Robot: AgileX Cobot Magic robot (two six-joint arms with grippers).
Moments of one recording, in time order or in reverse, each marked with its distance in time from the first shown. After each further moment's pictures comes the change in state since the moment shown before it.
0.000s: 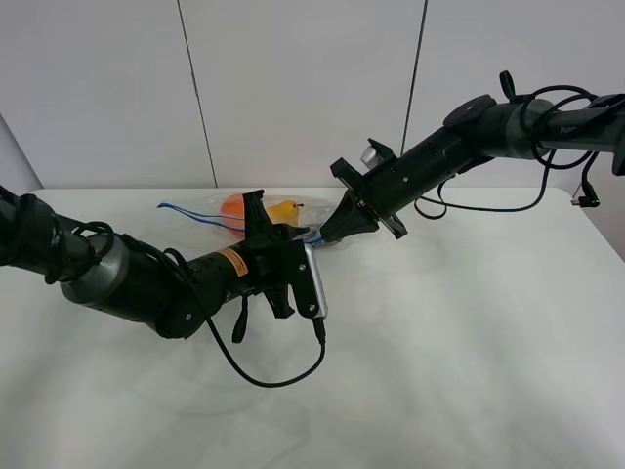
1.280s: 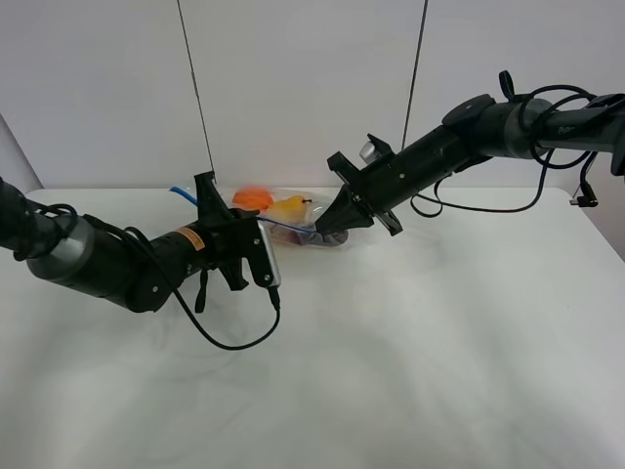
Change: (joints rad) left arm 0.225 0.000 0.000 -0.007 -0.016 0.132; right arm 0.003 0.000 -0.003 0.033 -0.022 0.004
